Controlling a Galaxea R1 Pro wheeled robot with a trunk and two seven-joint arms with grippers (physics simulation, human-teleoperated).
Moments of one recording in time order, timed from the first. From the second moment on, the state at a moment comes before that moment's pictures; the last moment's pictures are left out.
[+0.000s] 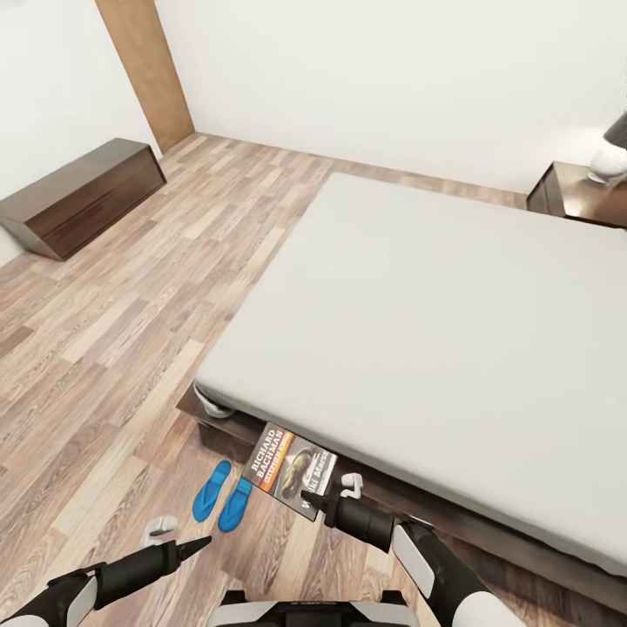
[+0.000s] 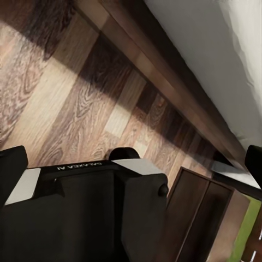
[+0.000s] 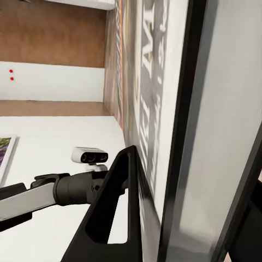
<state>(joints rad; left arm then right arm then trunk) -0.56 0.25 0.46 -0.20 -0.12 0.15 -1.04 -0.53 0.07 0.22 -0.56 -0.55 0.27 0.94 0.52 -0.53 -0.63</state>
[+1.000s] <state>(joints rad) -0.56 0.25 0.46 -0.20 -0.12 0.15 -1.04 -0.53 0.07 0.22 -0.56 -0.55 0.27 0.94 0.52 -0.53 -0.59</state>
